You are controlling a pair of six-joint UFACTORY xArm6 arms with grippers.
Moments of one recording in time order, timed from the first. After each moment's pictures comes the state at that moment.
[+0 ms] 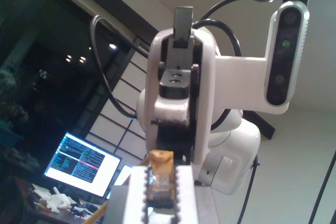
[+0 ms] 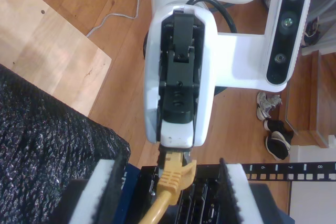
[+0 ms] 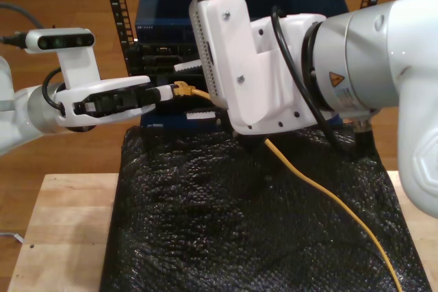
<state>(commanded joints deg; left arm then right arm) 17.4 8.0 -54.3 -83.5 137.6 -265.3 39.2 -40.7 -42.3 31.9 32.4 -103.7</state>
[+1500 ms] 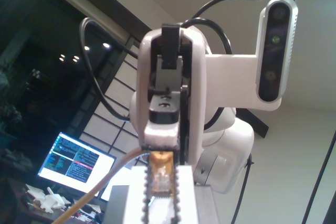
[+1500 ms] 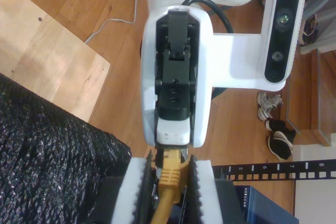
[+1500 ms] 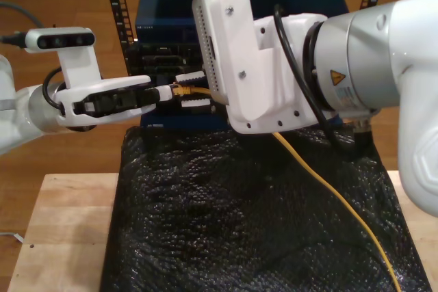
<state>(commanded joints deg) 17.0 8.1 -54.6 -83.4 138.5 -265.3 39.2 -40.7 -42.2 33.5 32.0 -103.4</state>
